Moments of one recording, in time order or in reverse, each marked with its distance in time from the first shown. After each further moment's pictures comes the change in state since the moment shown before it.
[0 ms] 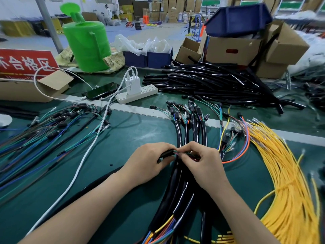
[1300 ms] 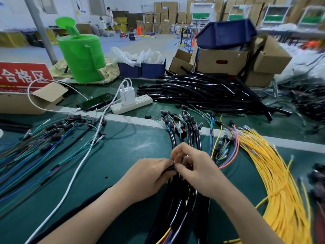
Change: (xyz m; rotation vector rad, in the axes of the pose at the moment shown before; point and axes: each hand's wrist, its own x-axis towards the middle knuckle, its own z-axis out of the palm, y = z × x) left_hand -0.004 0.017 -0.010 0.080 -0.031 0.234; right_hand 0.010 -0.022 -0.017 0.023 -0.323 0.023
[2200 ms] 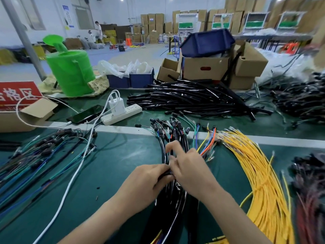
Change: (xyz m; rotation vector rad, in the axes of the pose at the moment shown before) left_hand 0.010 0.027 -0.001 -0.092 0.003 -0.129; right_hand -0.005 -0.005 -0.006 -0.621 0.183 -0.138
